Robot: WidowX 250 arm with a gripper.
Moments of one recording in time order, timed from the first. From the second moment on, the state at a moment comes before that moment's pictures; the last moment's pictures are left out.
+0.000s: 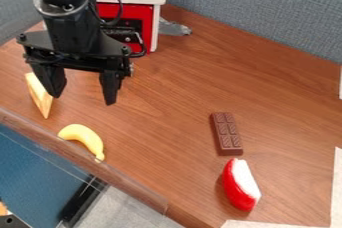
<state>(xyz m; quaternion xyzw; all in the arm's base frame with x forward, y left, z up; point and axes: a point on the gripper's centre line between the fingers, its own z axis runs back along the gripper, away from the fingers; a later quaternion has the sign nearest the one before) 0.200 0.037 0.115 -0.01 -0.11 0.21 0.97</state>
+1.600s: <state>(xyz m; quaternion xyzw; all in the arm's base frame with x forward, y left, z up) 0.291 0.086 0.061 0.00 -0.15 -0.17 0.97</state>
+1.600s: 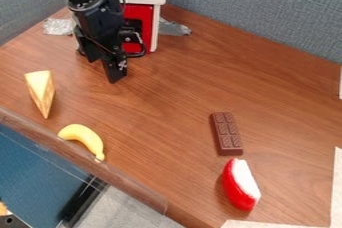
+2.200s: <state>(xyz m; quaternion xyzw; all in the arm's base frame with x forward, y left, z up) 0.317 0.085 0.062 0.01 -0.18 -0.25 0.95</state>
